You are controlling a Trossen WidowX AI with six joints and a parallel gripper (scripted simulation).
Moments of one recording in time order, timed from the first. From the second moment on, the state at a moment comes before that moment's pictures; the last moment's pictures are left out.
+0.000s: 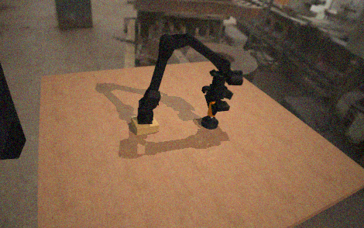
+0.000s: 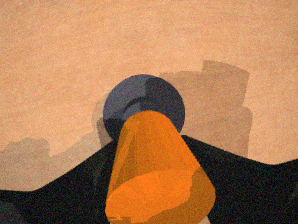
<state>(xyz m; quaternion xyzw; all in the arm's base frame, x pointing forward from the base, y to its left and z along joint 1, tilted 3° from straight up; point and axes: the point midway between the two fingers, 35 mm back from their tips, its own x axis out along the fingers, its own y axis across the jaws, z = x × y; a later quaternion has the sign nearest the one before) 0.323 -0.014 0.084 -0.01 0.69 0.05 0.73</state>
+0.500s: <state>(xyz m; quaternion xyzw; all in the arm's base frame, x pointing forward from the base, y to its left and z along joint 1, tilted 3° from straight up) 0.323 -0.014 0.086 0.05 0.69 -0.01 0.72</state>
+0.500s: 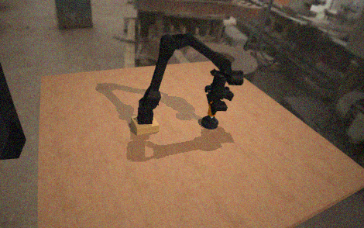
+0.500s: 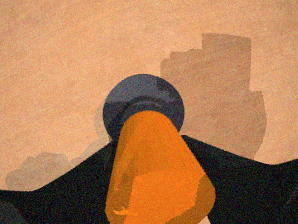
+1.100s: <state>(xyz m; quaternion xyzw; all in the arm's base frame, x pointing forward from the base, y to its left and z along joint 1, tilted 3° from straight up) 0.330 -0.014 0.084 0.06 0.69 -0.02 0.72</state>
